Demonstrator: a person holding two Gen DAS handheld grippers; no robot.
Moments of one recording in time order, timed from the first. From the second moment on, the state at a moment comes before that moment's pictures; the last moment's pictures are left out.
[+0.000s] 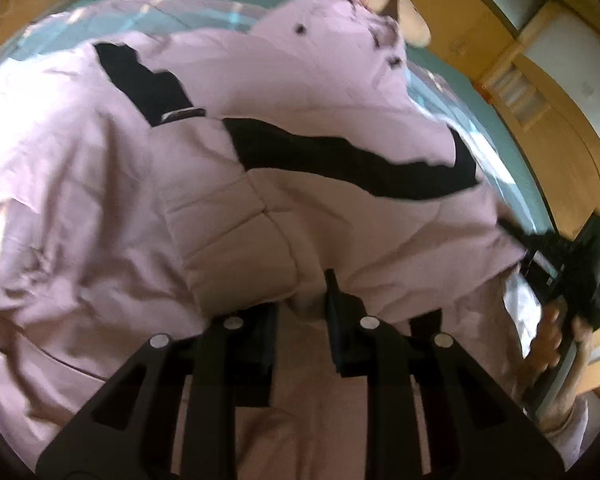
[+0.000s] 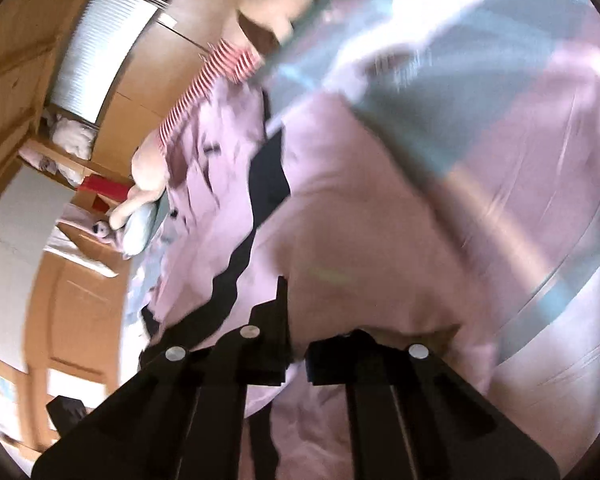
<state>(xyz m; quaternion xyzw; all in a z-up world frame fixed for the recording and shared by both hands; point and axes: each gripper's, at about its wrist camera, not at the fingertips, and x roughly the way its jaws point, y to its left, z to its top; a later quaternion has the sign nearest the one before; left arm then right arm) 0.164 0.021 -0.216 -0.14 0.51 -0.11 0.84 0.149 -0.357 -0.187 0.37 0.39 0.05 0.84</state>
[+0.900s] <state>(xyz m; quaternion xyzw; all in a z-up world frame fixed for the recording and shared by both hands) 0.175 0.023 -0.227 -0.05 0.50 -0.01 0.87 0.101 -0.307 -0.141 0.04 0.34 -0.05 0.94</state>
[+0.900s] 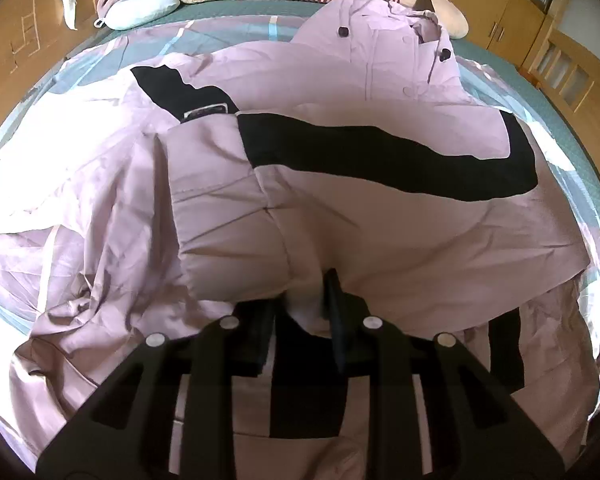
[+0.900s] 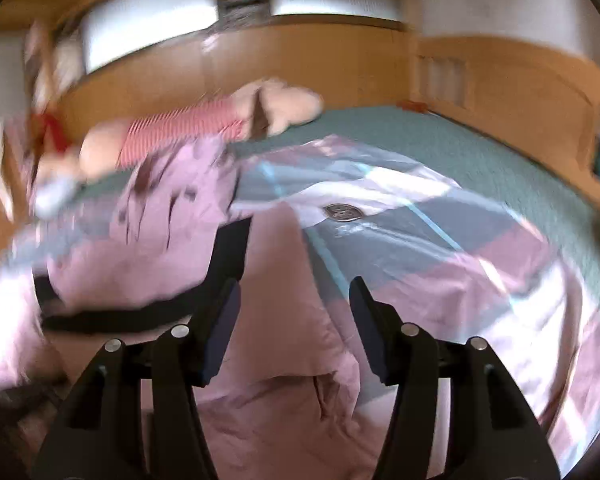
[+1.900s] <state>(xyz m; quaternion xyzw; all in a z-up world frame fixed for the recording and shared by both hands) 0.174 0.032 -0.236 -0.07 0.51 0.00 0.85 0.144 -0.271 -0.207 -0.02 0.44 -0.01 0.90</state>
